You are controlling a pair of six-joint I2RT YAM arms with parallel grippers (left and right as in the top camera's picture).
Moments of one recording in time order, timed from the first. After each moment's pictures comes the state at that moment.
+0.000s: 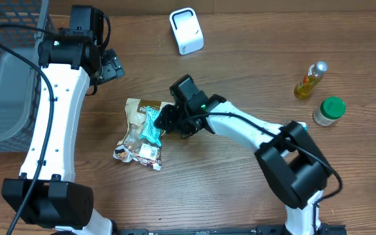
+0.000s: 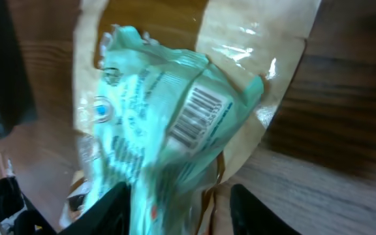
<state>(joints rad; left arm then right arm) -0.08 1.75 1.82 -1.29 -0.28 -0.51 0.70 2.04 1.34 -0.36 -0.41 0.85</state>
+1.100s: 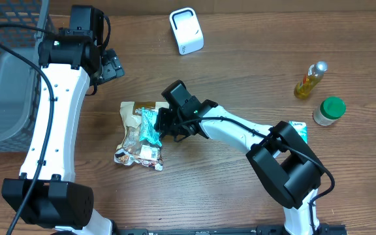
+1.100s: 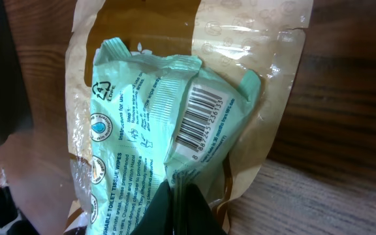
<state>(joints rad) -0.08 1.75 1.82 -1.29 -0.28 -0.51 0.74 2.06 1.34 -0.30 -0.38 0.88</state>
